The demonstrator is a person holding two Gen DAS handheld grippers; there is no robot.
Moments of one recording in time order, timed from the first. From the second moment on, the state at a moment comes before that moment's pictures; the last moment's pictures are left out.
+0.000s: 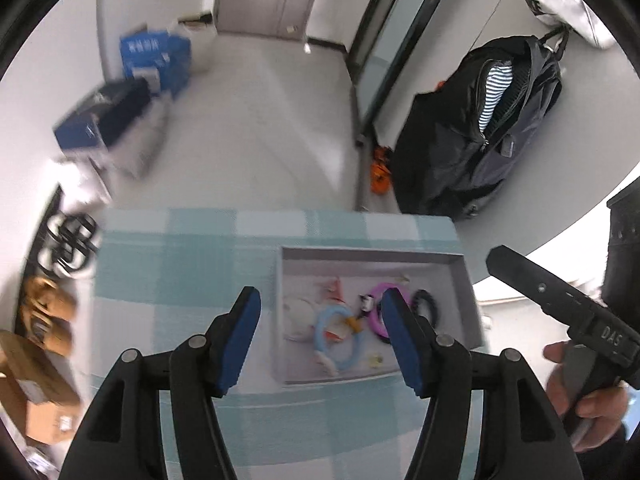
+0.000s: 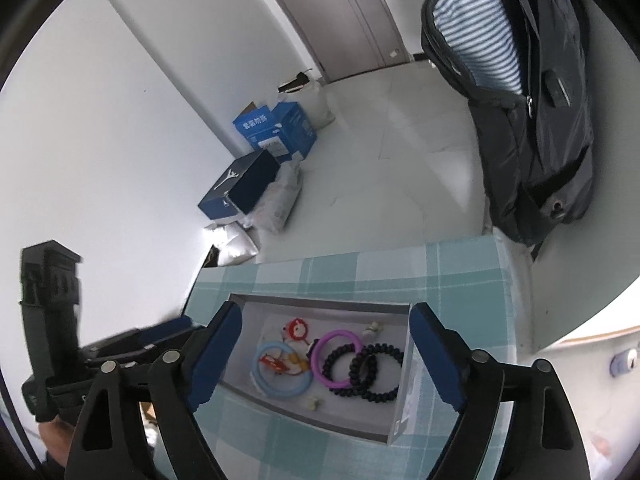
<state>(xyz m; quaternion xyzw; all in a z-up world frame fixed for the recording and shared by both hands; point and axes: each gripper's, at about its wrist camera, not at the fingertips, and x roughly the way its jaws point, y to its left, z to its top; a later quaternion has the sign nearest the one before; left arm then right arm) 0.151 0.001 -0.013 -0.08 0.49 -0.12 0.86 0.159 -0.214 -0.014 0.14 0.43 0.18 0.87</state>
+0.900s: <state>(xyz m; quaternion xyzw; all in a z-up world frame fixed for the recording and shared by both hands) 0.052 -0.009 0.024 -0.02 0.37 -0.04 0.93 0.039 -0.210 0.014 0.04 0.30 0.18 0.94</state>
